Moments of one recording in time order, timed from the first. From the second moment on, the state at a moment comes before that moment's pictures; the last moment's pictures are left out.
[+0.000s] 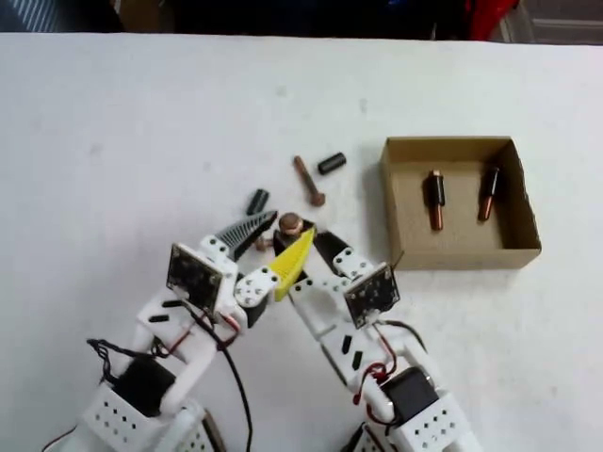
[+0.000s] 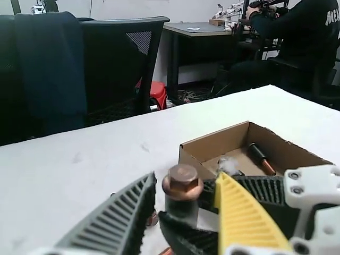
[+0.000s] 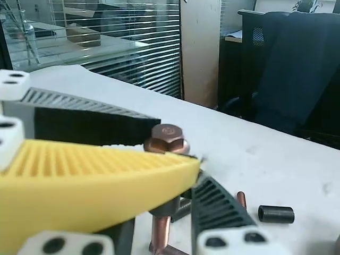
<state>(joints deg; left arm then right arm) 27.6 -91.3 85.5 23.8 3.5 -35.7 -99.6 96.4 15.8 4.2</state>
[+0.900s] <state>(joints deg) 5.4 -92.3 63.6 50.0 3.7 -35.3 -99.6 96.4 21.5 4.2</state>
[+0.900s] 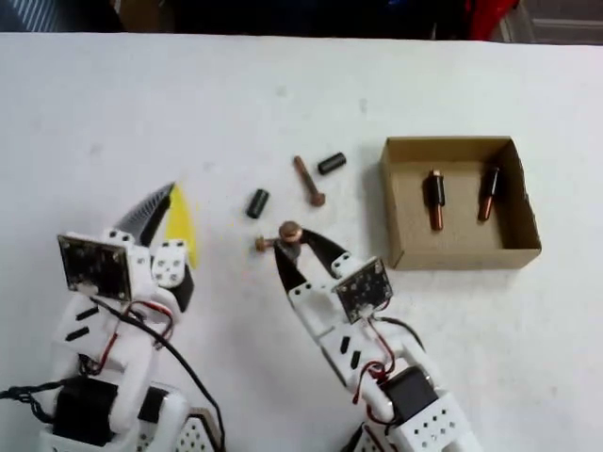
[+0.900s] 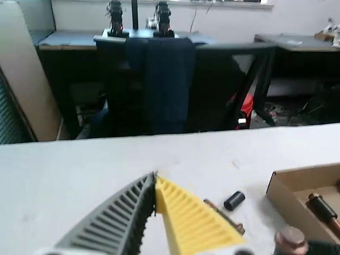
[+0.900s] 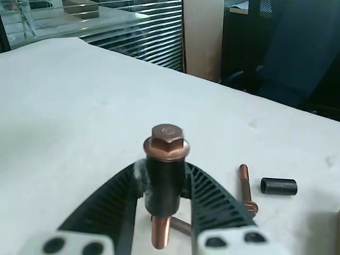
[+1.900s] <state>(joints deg) -2.7 -91.3 96.4 53.1 0.8 -20.8 -99.6 94.7 27.4 8.1</state>
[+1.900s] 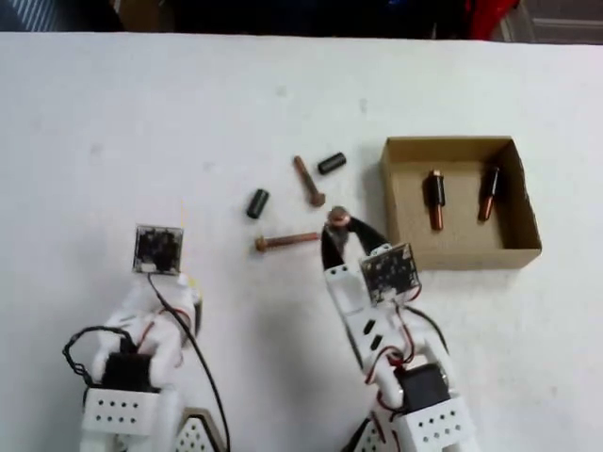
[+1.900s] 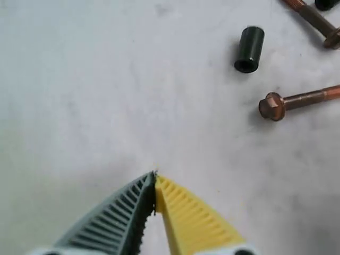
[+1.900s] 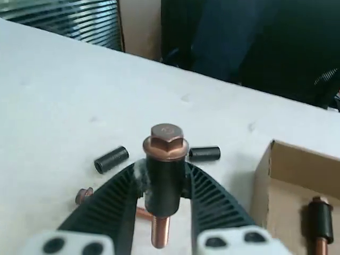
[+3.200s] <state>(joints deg) -2.7 -91.4 97.7 55.3 -2.2 -7.0 -45.4 54.2 42.3 5.5</state>
